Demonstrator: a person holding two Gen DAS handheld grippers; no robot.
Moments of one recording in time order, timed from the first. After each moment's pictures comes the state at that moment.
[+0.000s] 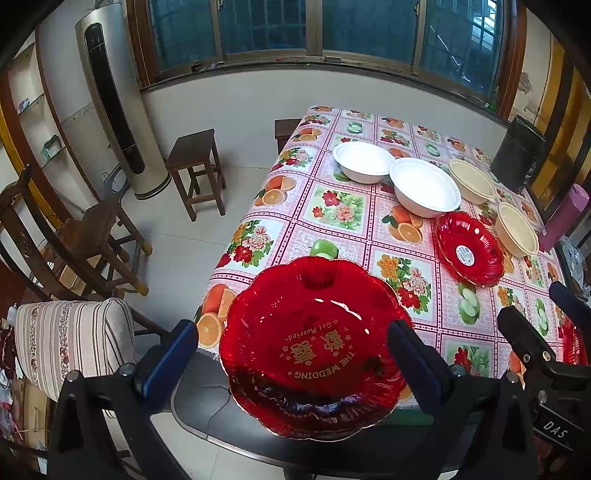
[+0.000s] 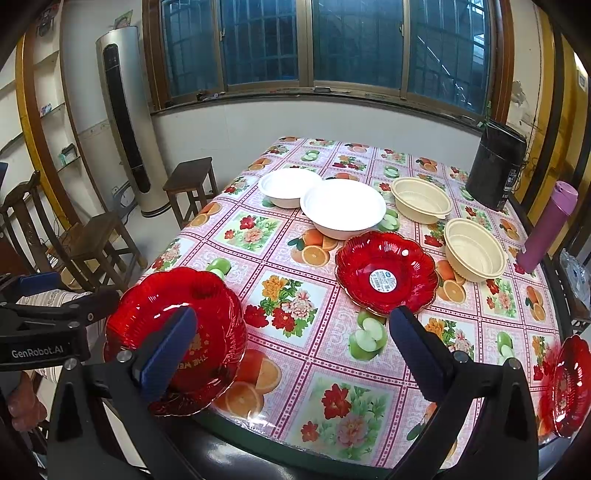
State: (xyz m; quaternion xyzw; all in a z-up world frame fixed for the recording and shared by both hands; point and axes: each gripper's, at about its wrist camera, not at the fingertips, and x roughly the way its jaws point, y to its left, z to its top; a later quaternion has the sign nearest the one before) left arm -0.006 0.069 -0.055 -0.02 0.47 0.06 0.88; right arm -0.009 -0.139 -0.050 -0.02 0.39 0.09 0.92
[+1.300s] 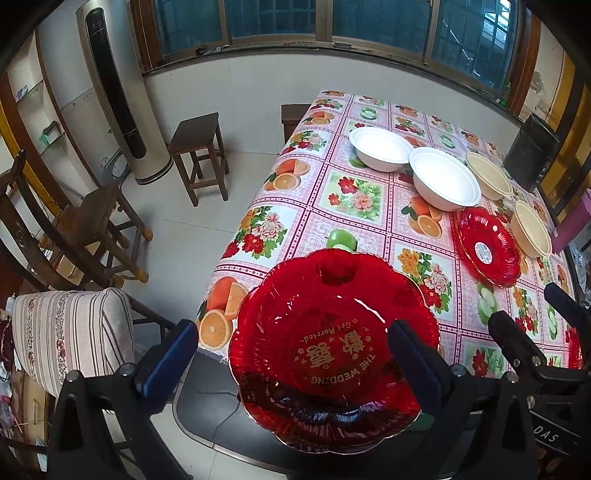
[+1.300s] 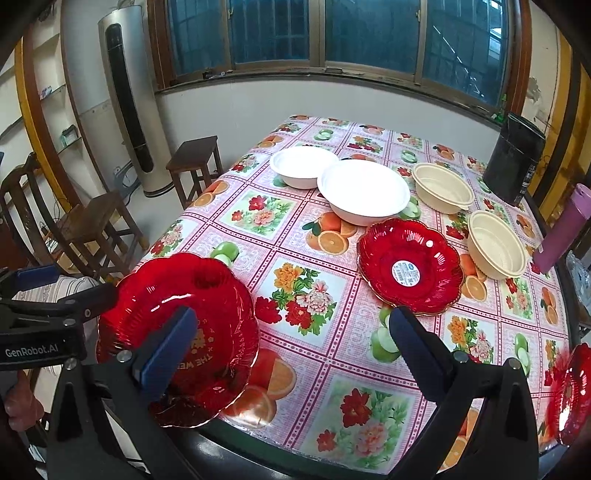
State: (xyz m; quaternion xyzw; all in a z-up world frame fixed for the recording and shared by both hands) left arm 0.010 0.091 -0.076 -0.03 0.49 0.06 0.87; right arm 0.015 -0.112 -0.075 -0.04 0.42 0.10 0.90
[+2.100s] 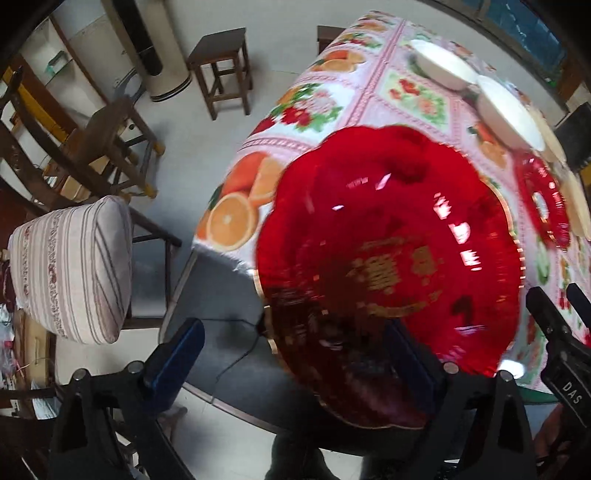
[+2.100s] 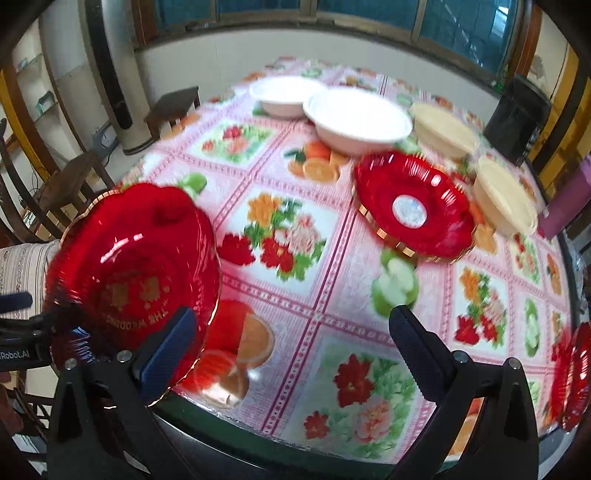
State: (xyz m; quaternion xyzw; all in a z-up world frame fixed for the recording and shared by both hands) left arm 0.001 0.123 -0.167 -0.07 0.62 0.11 0.78; right arm 0.027 -0.116 -0.148 -0.05 0.51 0.07 0.85
